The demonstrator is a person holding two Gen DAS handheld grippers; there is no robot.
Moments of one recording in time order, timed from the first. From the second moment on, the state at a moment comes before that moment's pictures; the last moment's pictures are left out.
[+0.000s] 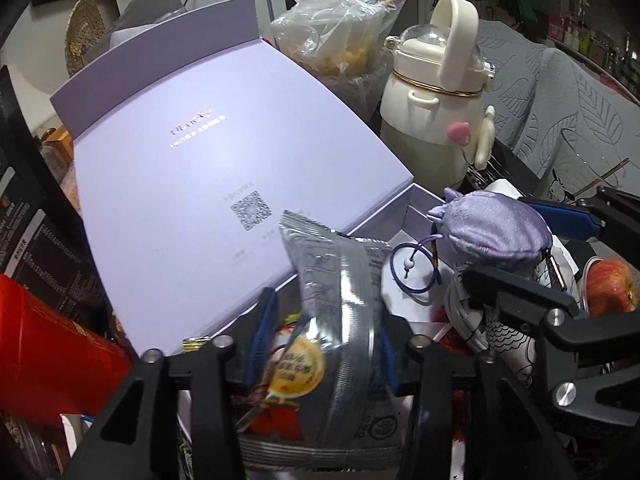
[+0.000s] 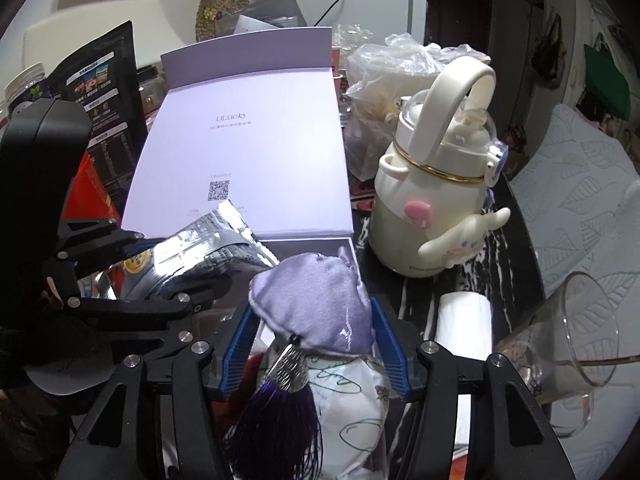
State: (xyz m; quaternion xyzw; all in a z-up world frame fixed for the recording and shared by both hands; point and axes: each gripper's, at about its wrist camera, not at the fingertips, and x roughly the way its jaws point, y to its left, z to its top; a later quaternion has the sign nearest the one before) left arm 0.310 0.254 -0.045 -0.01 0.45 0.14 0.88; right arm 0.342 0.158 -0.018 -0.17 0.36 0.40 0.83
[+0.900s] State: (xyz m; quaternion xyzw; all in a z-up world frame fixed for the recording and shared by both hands) left arm 0.259 0.249 0.022 -0.01 0.38 0.19 0.90; right arm 0.307 0.128 0.027 -0.13 0.31 0.39 0.86
